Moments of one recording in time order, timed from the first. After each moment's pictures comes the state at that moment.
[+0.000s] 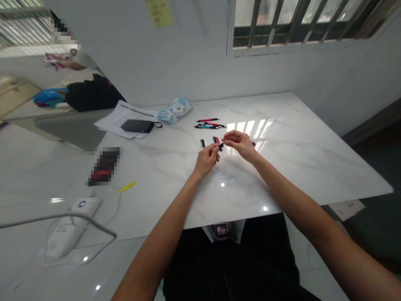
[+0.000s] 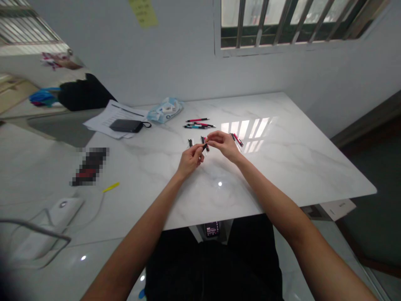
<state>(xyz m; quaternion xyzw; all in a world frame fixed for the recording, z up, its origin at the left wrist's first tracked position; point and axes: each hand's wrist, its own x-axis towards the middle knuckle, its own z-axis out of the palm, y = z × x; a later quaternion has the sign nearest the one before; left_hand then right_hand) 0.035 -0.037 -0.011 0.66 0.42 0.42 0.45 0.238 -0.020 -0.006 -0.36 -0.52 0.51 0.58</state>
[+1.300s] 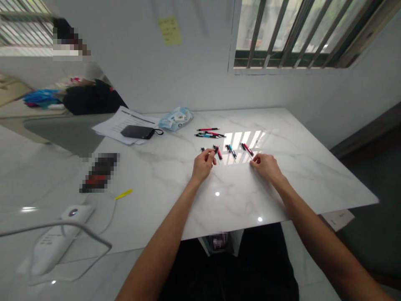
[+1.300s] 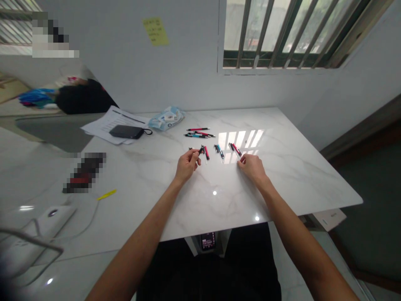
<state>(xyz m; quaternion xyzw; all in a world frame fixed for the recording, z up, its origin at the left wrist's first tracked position) 0.026 -0.027 -0.003 0.60 0.43 0.47 0.48 0.323 -0.081 -0.009 -0.77 -0.61 0.10 0.16</state>
